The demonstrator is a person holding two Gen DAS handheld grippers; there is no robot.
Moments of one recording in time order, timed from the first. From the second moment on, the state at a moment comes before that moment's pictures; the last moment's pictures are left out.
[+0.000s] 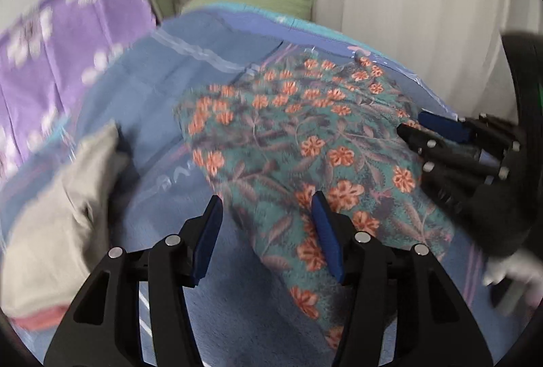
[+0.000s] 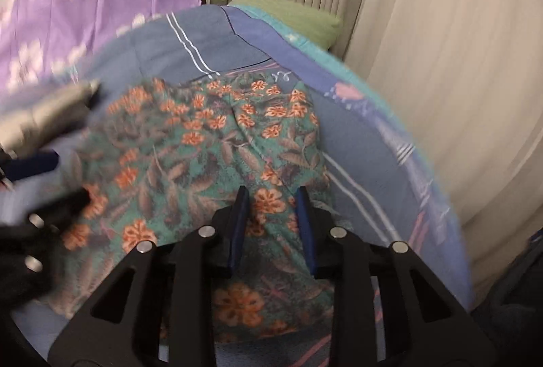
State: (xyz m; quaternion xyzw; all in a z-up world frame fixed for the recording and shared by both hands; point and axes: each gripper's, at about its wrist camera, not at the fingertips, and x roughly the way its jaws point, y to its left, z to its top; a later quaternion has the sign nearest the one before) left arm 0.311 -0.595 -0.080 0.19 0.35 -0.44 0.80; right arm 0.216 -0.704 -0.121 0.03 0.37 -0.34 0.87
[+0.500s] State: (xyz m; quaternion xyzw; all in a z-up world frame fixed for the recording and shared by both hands) left arm 0.244 -0.529 -0.043 0.13 0.31 -0.45 0.83; right arm 0.088 -0.646 -0.080 0.08 0.31 -0.26 0.91
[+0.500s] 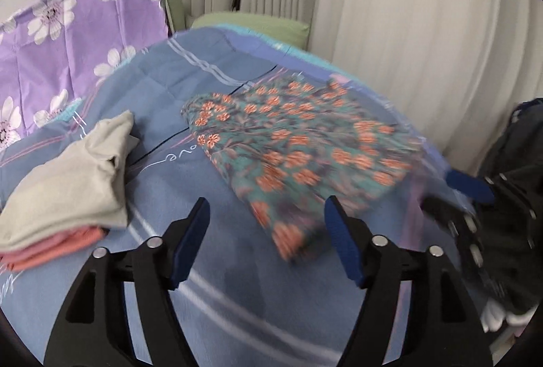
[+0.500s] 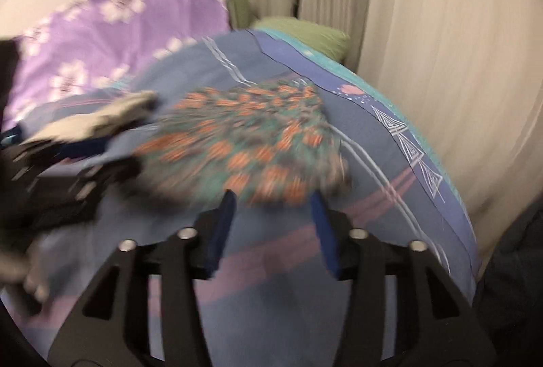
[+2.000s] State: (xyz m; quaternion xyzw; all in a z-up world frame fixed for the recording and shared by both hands) left arm 0.035 -0.278 0.059 0.07 0.17 -0.43 0.88; right arm -0.092 -0.432 0.035 0.08 0.21 -0.32 0.92
